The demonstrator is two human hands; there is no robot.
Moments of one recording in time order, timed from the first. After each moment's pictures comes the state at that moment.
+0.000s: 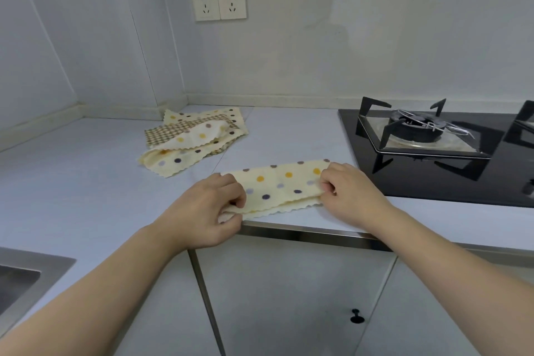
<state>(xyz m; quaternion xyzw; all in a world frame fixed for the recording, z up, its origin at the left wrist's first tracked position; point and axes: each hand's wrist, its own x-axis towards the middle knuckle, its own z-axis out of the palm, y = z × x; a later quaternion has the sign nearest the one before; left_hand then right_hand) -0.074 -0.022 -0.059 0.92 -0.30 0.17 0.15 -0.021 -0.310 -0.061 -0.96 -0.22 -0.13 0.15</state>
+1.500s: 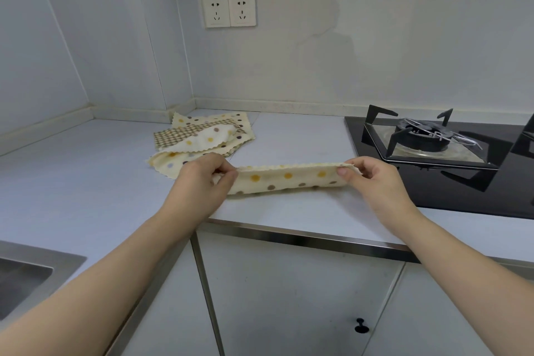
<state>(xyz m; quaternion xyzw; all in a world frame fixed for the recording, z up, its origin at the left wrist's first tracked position) -0.075 -0.029 -0.033 0.90 -0.08 0.26 0.35 -0.020 -0.327 -0.054 -0.79 -0.11 -0.15 0.58</state>
